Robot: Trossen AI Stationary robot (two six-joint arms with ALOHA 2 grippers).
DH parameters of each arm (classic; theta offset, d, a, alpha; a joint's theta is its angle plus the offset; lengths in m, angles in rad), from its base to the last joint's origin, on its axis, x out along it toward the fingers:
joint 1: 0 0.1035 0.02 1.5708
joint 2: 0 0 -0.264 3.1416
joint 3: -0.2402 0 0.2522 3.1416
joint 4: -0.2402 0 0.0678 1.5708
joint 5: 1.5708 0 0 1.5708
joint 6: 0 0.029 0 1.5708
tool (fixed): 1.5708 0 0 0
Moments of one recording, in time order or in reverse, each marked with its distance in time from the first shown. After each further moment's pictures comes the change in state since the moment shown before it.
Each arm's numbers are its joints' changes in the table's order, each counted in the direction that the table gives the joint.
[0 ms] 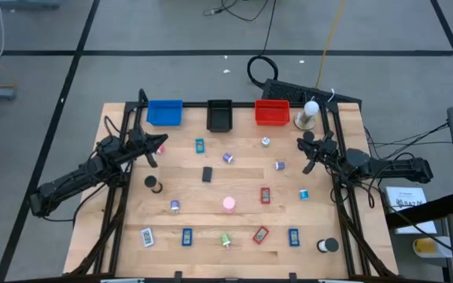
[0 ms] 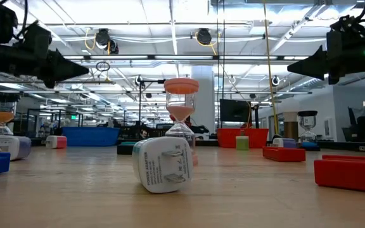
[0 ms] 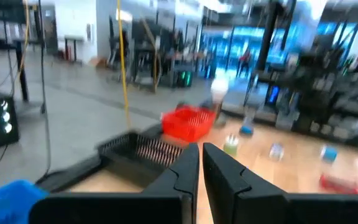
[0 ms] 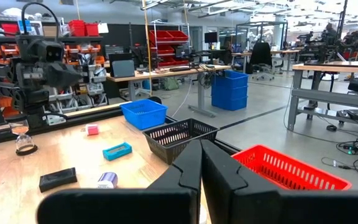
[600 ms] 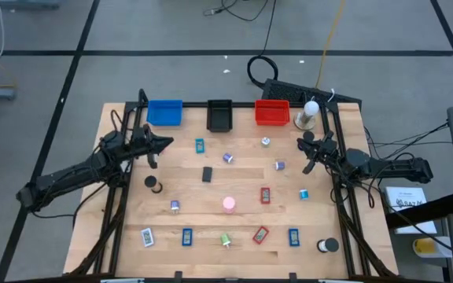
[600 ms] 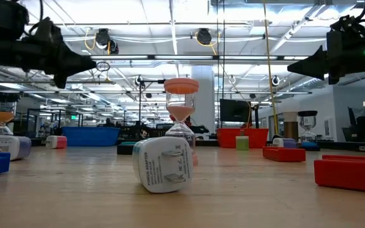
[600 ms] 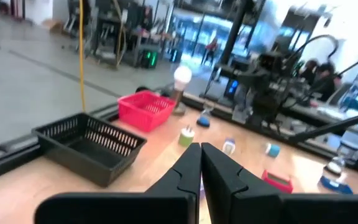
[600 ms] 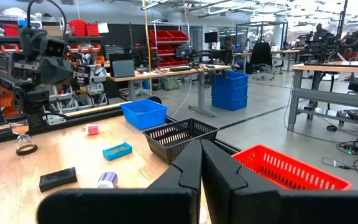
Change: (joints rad) left arm 0.000 -0.255 -0.079 0.104 0.155 -0.143; right arm 0.000 0.000 0.000 0.000 0.000 0.000
